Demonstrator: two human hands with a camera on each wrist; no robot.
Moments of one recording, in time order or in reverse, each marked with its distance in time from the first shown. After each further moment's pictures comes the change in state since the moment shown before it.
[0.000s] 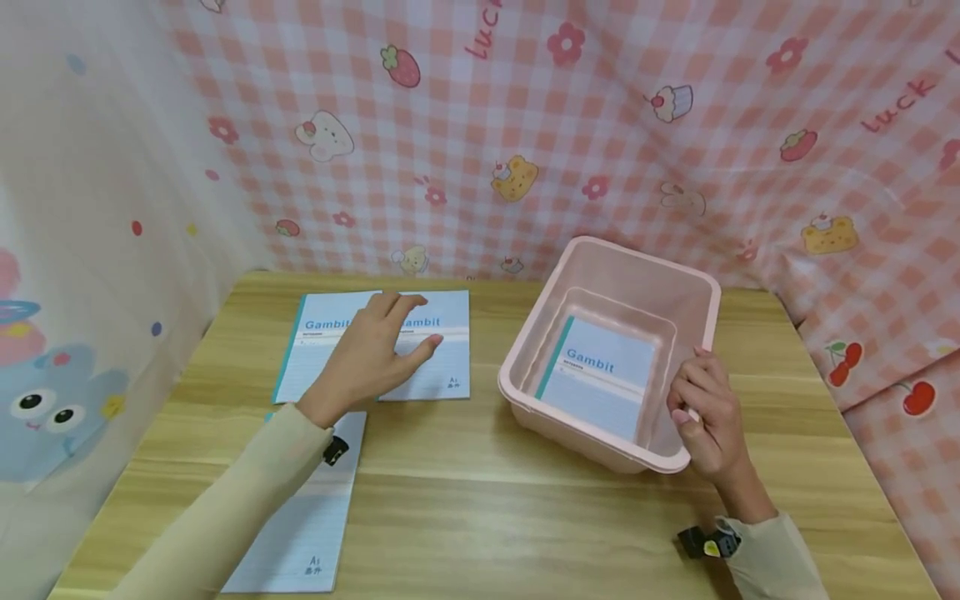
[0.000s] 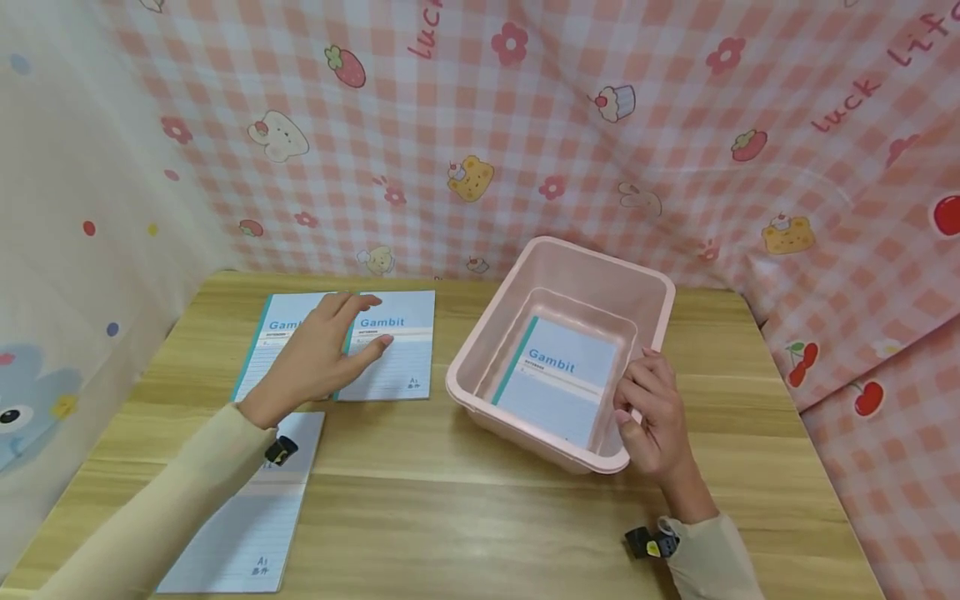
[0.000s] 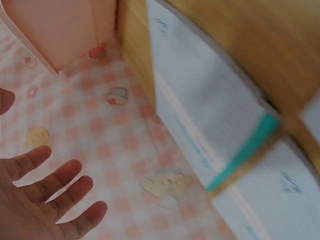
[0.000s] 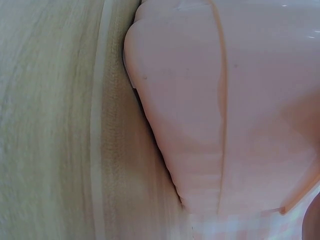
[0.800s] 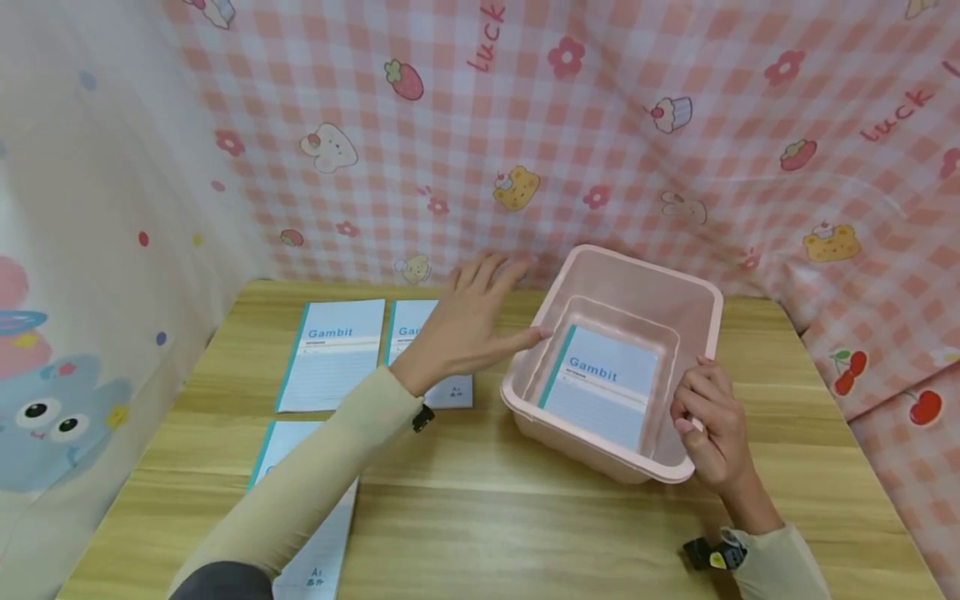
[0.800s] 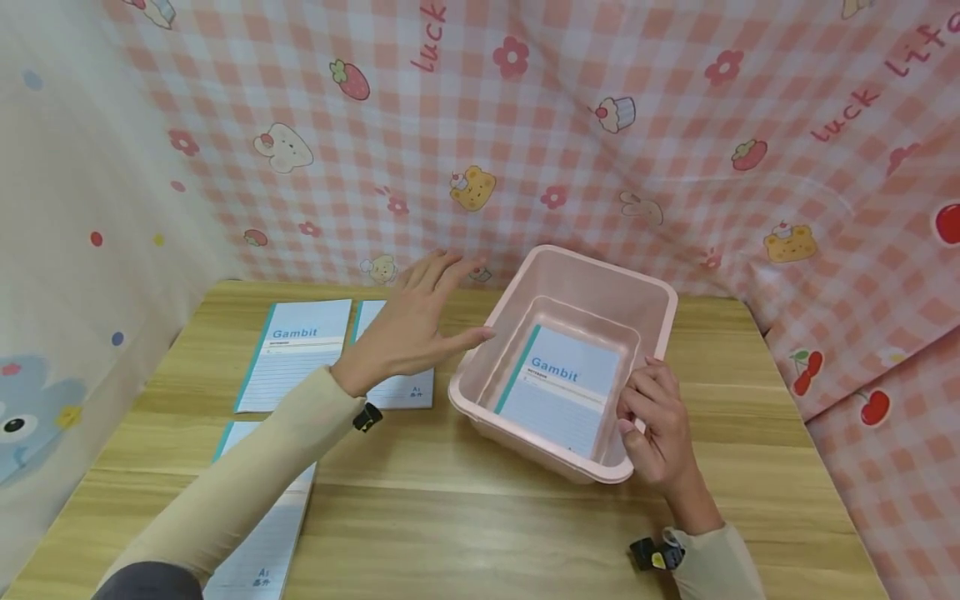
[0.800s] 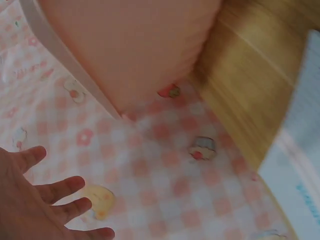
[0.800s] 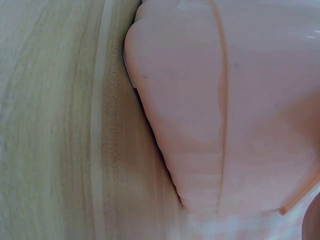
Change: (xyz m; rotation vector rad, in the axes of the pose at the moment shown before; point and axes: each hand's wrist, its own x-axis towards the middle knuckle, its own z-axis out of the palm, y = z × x) left_hand 0.080 0.083 0.019 0.019 -0.059 0.156; right_hand 0.002 -0.001 0.001 0.024 0.007 -0.025
